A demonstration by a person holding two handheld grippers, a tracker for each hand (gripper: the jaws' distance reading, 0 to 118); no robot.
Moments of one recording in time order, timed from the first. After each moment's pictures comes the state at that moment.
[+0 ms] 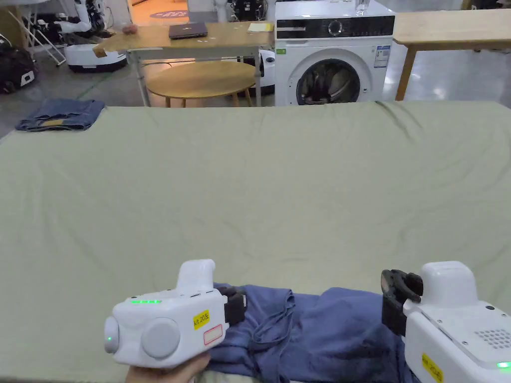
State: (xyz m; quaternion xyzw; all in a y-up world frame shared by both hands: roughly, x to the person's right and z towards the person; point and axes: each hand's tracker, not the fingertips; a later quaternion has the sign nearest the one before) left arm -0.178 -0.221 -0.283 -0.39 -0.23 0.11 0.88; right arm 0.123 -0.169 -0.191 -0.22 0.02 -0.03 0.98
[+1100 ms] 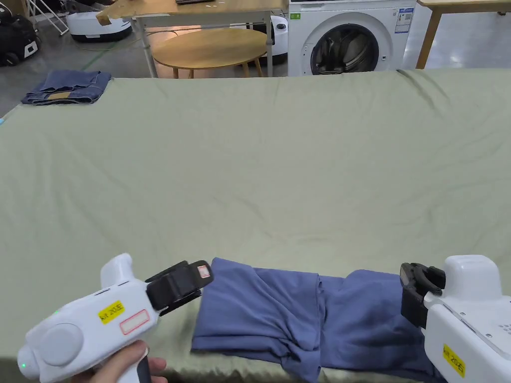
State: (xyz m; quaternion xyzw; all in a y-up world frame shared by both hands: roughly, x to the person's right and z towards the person) left arm -0.309 -0.233 -0.293 -0.36 -0.18 0.34 0.85; right arm 0.107 -0.191 -0.210 -0.25 0.01 -0.04 0.97
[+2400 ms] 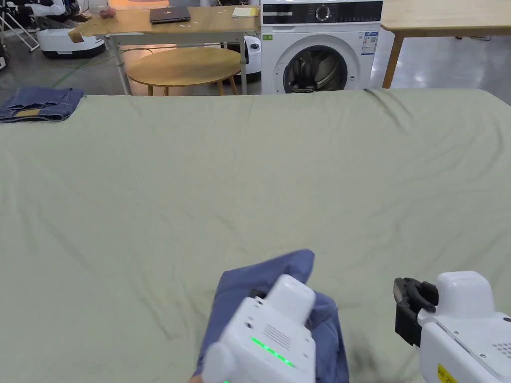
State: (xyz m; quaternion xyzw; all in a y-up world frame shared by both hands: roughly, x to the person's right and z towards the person) left arm -0.051 -0.251 -0.225 -0.26 -0.23 -0.30 0.89; right arm 0.128 -0.180 -0.185 -0.24 -0.02 -0.03 0.97
